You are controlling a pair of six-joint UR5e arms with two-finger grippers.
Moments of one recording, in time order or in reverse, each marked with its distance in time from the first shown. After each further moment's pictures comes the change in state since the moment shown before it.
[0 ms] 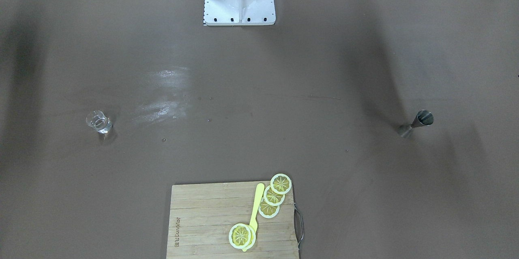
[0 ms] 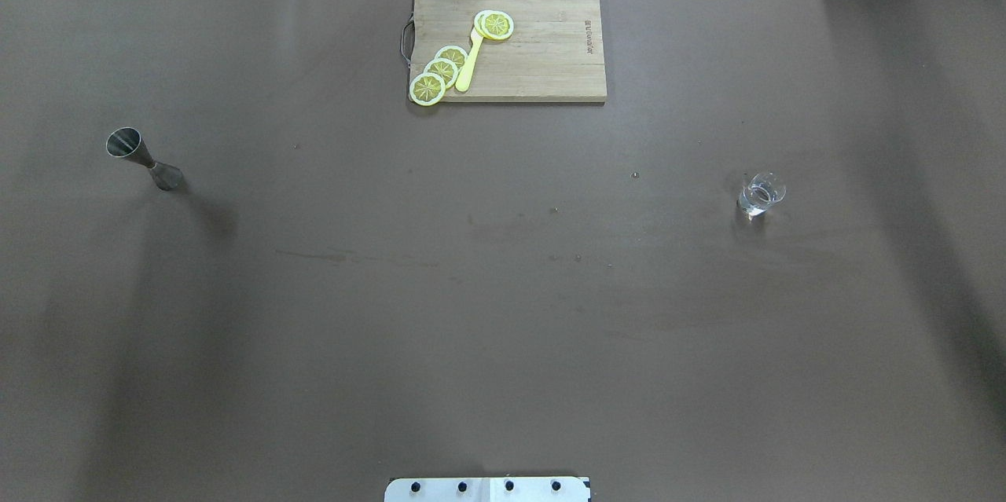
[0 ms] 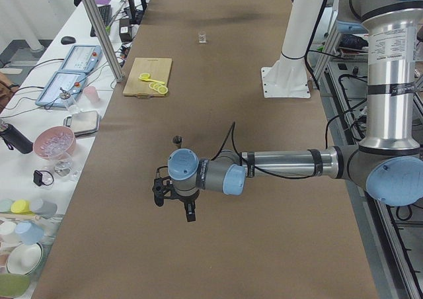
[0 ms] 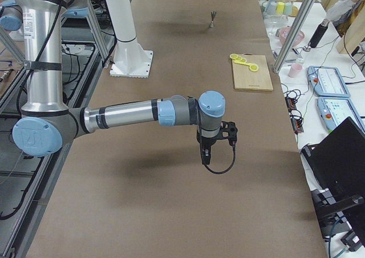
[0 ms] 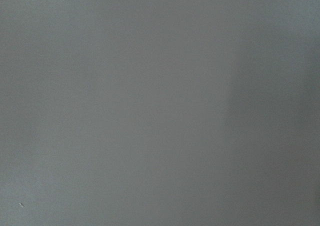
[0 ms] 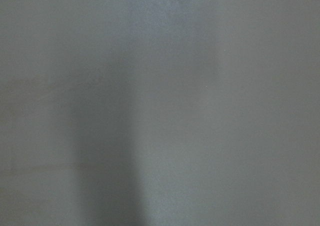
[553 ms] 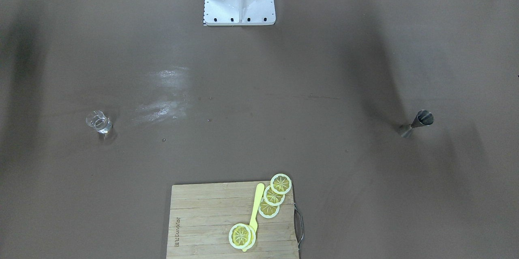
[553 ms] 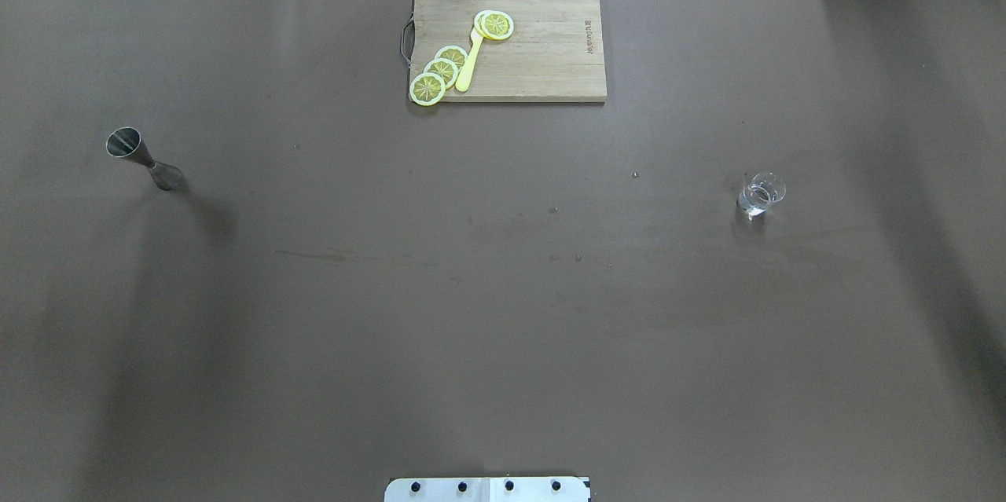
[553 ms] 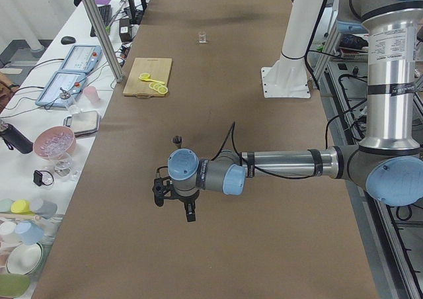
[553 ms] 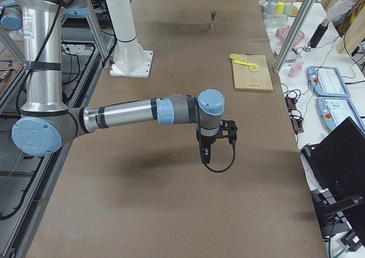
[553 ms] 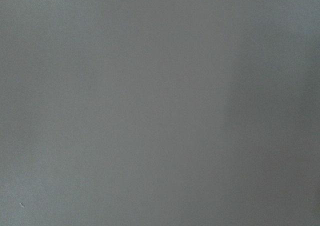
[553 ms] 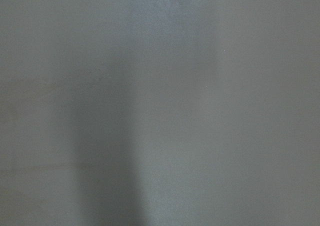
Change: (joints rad) left arm 0.000 0.000 0.000 0.000 0.000 0.000; right arm 0.000 -0.002 0.003 0.001 -0.002 0.000
